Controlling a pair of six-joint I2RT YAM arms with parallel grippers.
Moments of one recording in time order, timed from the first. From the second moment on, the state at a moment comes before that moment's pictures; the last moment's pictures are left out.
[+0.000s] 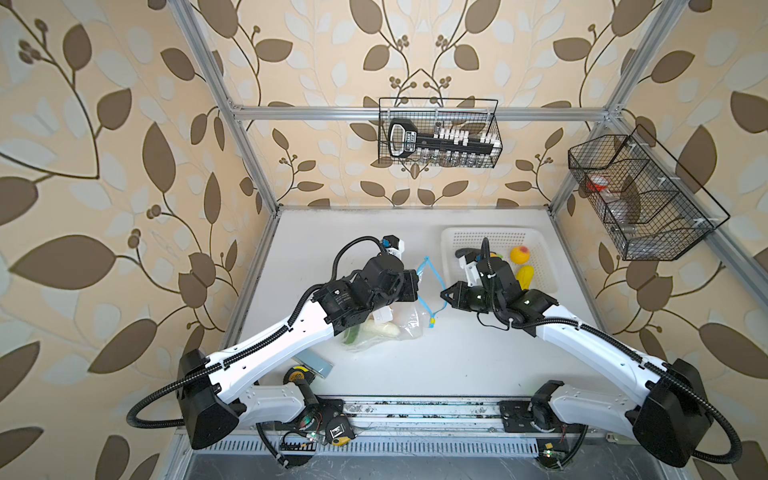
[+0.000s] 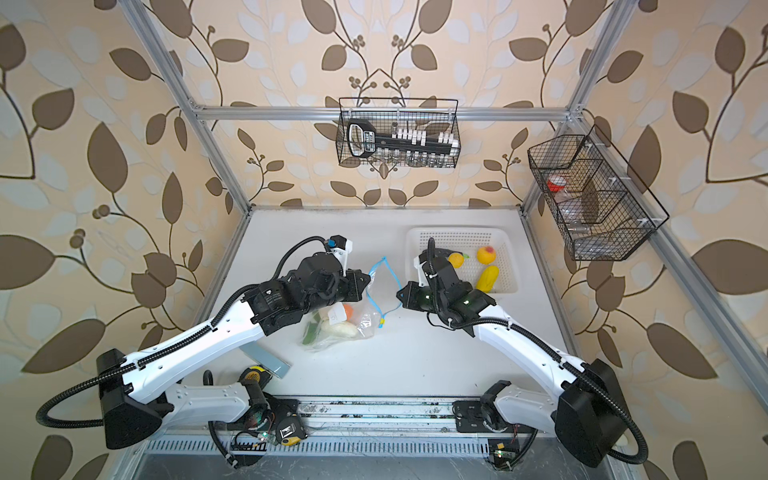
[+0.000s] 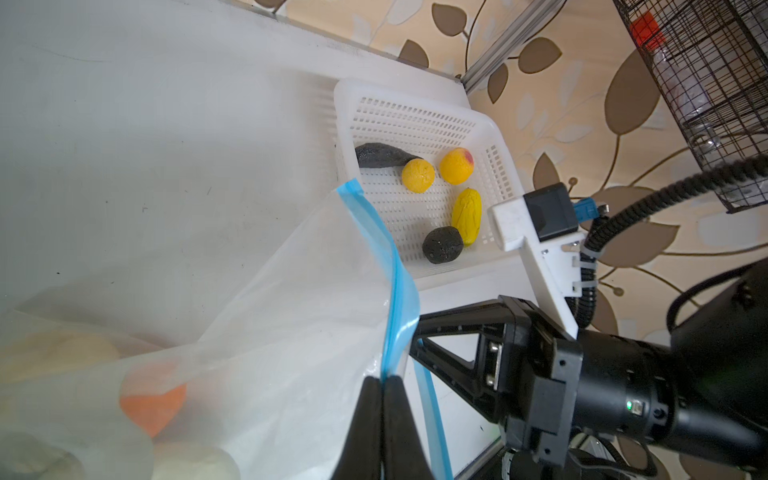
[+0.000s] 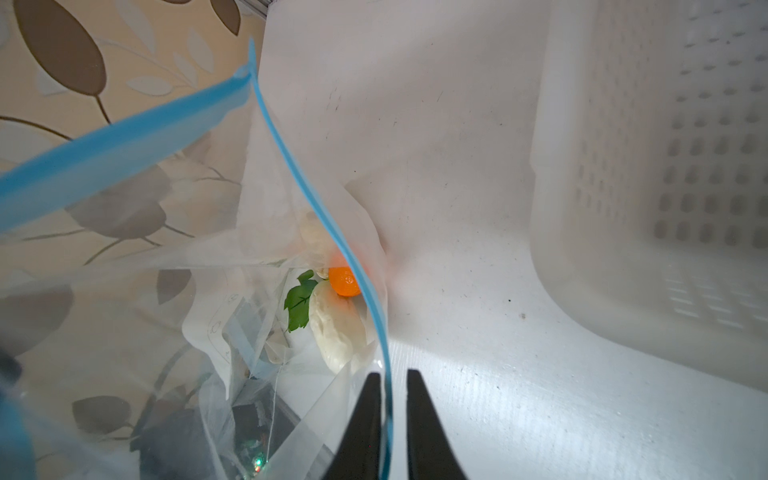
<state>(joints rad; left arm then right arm) -0.86 1.21 1.12 -0.48 -0.09 -0.78 0.58 1.18 0.83 -0.36 -0.22 0.73</state>
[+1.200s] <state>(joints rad) -0.86 1.29 1.12 -0.44 0.03 -0.76 0.27 1.43 1.01 -0.49 0.18 0.51</state>
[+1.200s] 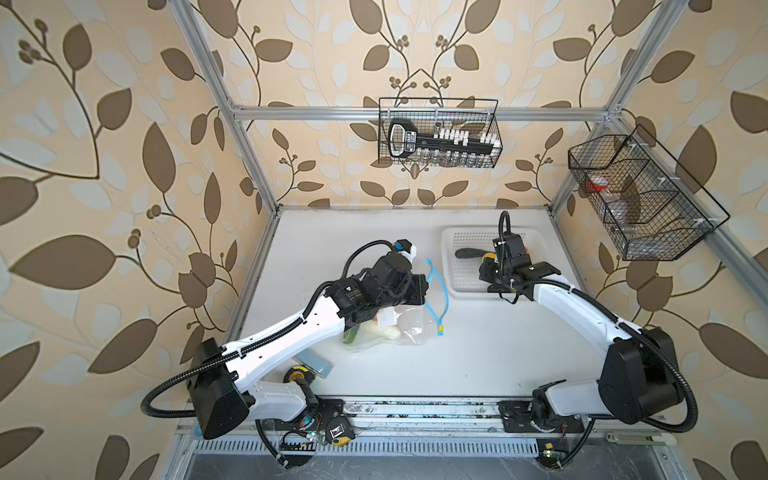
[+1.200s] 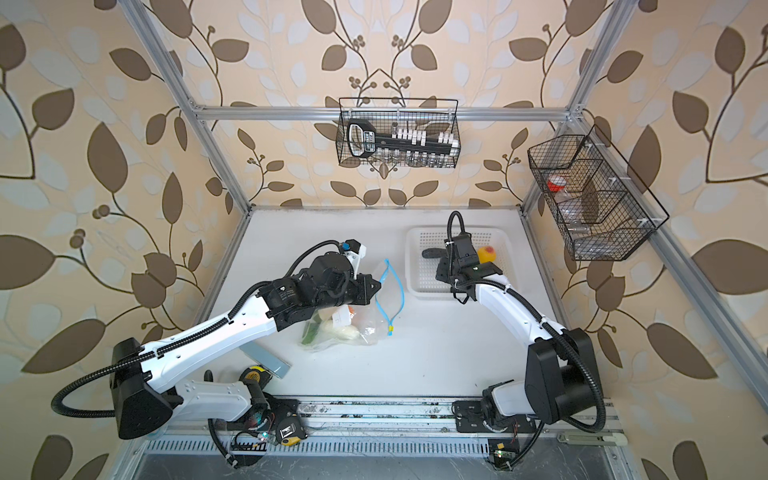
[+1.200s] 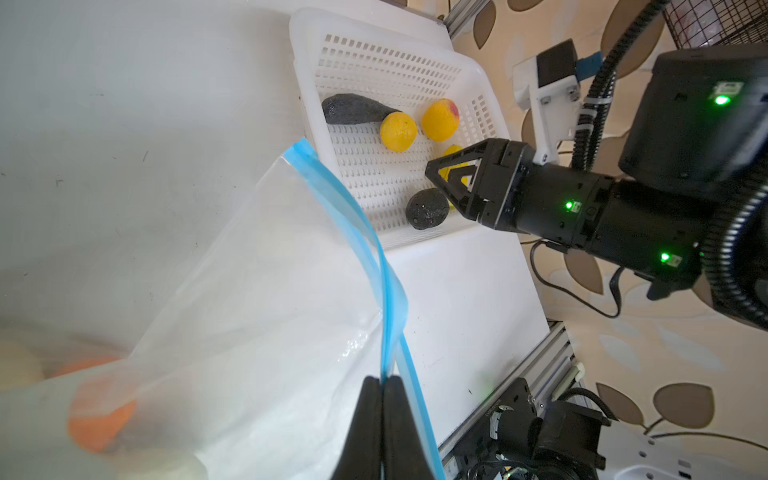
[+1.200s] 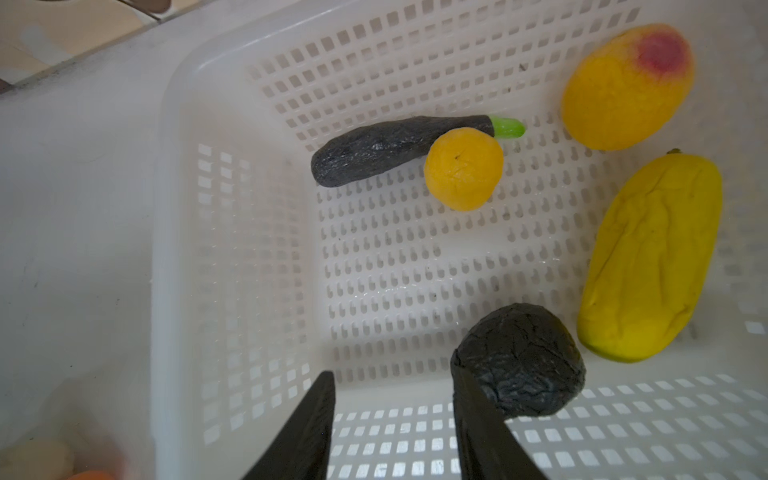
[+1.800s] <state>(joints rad) -0.86 1.40 1.20 -0.41 0.08 -0.74 0.12 1.78 1.23 -0.45 0.20 0.47</state>
